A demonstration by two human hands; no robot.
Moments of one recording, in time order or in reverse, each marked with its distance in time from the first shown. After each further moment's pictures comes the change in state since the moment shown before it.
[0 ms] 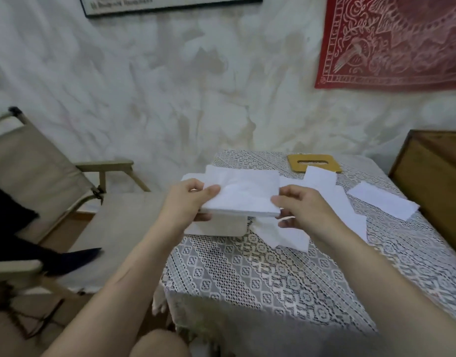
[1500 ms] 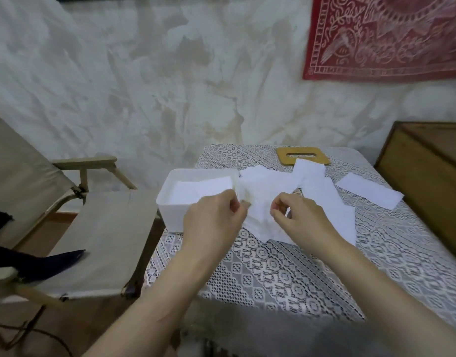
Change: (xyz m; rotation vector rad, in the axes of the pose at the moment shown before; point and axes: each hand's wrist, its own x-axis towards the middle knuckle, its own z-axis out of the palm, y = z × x) left_hand -0.037 -0.012 0.063 0.863 0.067 0.400; right_hand 0.002 0.043 -0.021 -0.900 0.085 -0.277
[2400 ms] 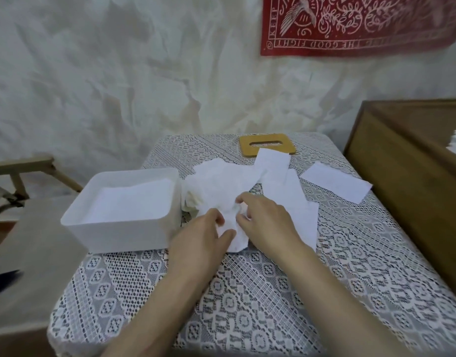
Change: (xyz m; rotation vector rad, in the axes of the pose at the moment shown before) left_hand 0.015 0.036 0.102 -0.009 -0.211 -0.025; right_hand 0.037 0.067 0.022 -0.127 -0.033 0.023
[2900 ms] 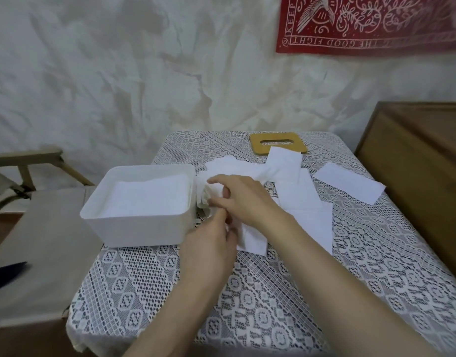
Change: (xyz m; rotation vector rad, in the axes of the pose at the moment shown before) left_hand -0.011 -0.015 0.005 -0.038 0.092 -0.007; right_hand 0.053 -0.049 0.003 0.141 -0.101 -0.165
